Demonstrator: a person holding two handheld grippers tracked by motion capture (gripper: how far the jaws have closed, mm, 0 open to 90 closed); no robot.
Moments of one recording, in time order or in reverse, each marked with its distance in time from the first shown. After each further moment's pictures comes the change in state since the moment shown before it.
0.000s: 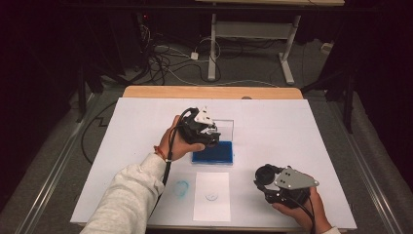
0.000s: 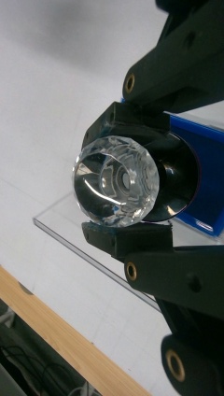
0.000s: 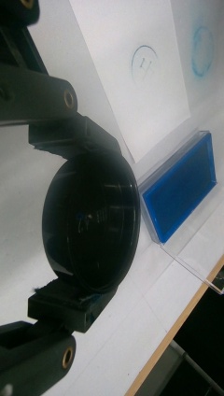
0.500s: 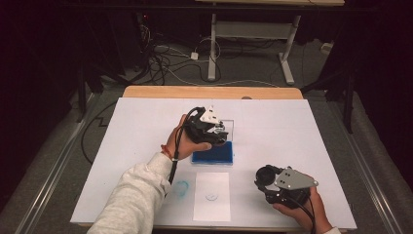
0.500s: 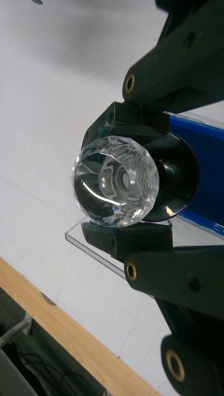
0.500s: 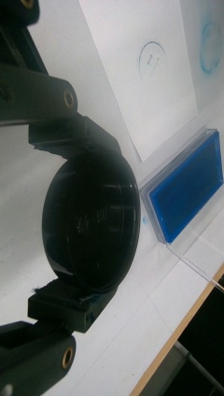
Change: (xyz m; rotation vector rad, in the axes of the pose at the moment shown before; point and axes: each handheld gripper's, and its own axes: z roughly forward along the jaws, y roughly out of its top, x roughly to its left) left arm -0.005 0.008 0.011 -0.052 -0.027 0.011; right arm -0.001 -0.003 0.001 0.015 -0.002 -0.004
